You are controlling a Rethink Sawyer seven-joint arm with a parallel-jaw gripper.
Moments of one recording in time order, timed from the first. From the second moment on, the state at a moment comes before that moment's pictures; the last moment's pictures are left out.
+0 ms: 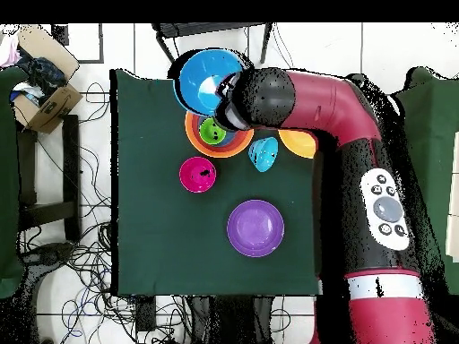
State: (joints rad) arm -0.48 -0.67 0.41 1.27 -0.21 0.85 2.32
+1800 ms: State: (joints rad) arm -0.54 -0.64 0.48 1.28 -0.29 0.81 2.32
